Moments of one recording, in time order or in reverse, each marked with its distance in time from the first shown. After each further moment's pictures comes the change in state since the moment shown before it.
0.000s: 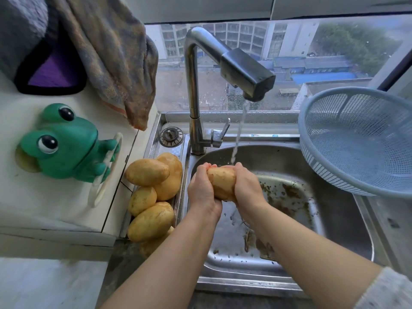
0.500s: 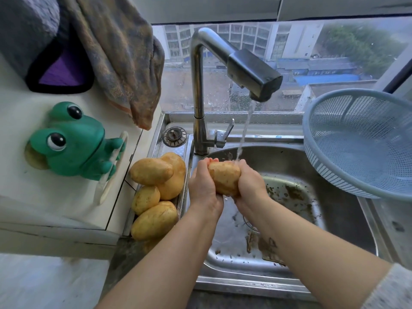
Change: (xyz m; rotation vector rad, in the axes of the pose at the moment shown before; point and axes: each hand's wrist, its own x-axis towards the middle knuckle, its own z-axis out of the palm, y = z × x) left_hand -0.002 0.008 0.005 0.000 0.012 0.049; right_hand 0.005 -0.005 0.009 0.264 -0.005 0.171
